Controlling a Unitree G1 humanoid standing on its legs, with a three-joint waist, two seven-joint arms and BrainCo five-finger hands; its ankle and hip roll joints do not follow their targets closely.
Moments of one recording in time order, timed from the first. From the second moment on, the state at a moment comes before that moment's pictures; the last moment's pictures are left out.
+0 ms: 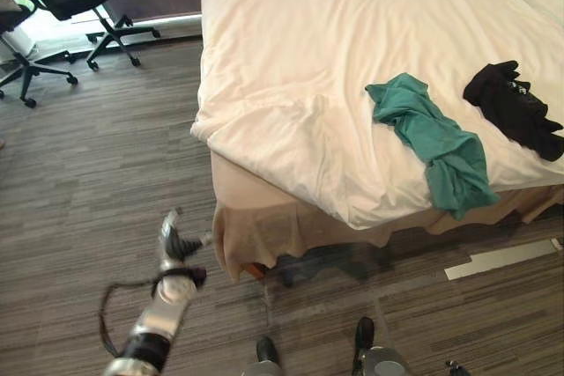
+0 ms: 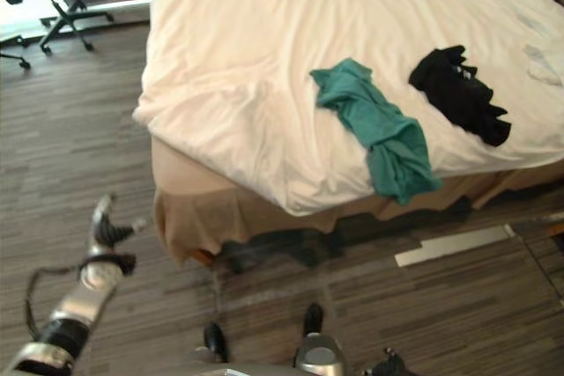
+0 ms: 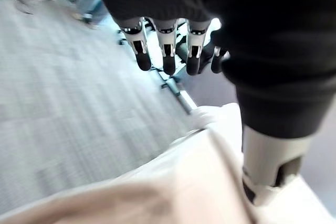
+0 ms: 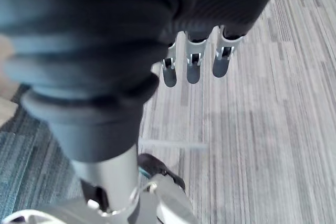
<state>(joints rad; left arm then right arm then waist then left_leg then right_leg) -0.12 0.58 -0.07 0.54 -0.05 -0.20 0.31 0.08 -0.27 0.21 1.23 -0.08 -0.02 -0.19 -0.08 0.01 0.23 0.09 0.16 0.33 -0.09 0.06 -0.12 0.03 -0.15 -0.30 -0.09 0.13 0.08</state>
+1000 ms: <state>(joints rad) -1.01 0.71 -0.68 1.04 0.57 -0.01 0.35 -0.12 -0.33 0.29 1.18 -0.06 -0.05 -0.21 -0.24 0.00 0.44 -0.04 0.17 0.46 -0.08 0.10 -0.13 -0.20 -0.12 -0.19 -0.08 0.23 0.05</state>
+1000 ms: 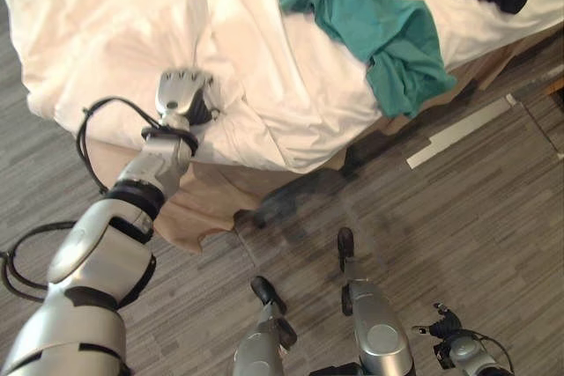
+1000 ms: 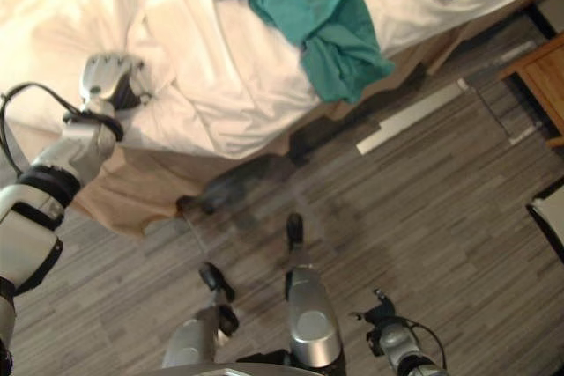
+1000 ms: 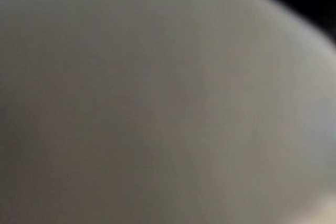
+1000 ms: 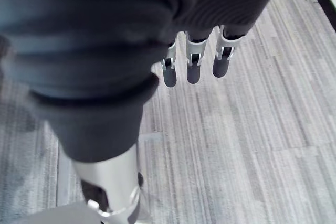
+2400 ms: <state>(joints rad) -0.20 0.42 -0.35 1.06 0.24 -0.08 0.38 -1.25 -0.43 0.57 0.70 0.06 -0.11 -0.38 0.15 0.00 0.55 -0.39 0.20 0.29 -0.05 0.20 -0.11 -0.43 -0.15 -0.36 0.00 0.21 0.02</state>
